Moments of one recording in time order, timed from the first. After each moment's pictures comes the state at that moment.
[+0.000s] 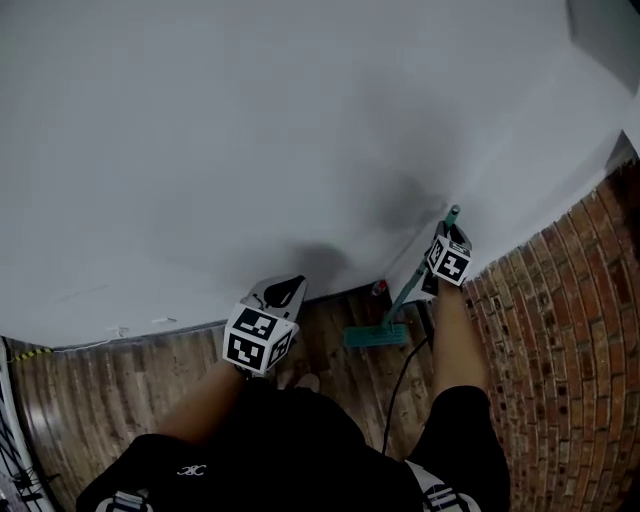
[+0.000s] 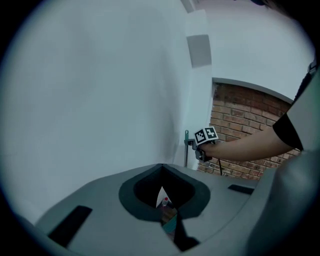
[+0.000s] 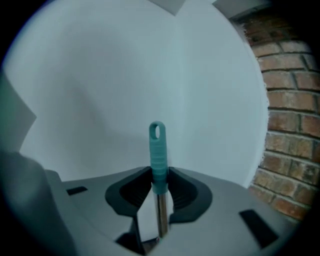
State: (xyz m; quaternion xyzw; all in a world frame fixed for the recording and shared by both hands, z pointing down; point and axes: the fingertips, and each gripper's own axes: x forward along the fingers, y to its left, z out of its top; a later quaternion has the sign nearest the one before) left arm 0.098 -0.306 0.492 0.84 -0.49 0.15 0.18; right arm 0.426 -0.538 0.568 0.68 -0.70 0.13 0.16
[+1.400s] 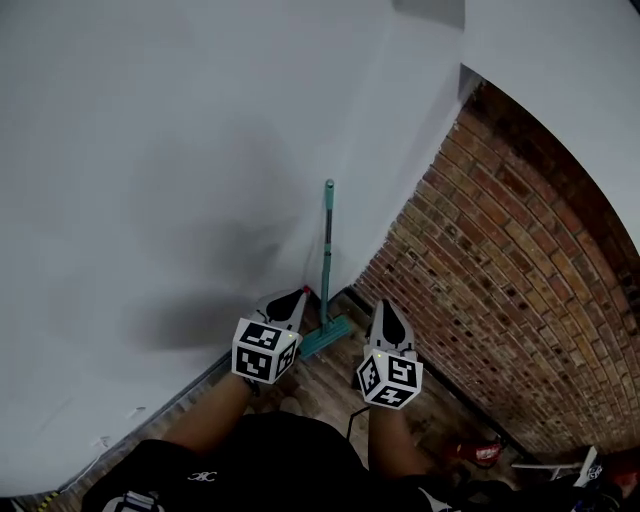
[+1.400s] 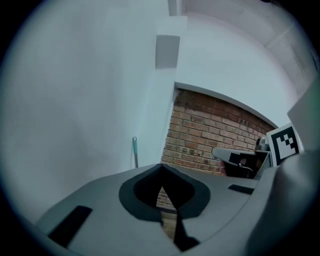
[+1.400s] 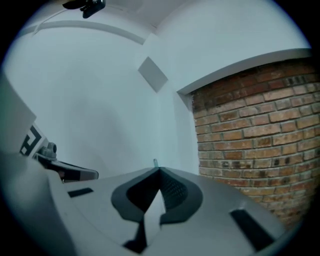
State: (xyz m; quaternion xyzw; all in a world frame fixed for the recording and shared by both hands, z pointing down) left arm 0.233 -0.293 0.459 0.94 -0.29 0.11 0.16; right arm 0.374 -0.220 0.429 0.79 -0.61 0.08 0.02
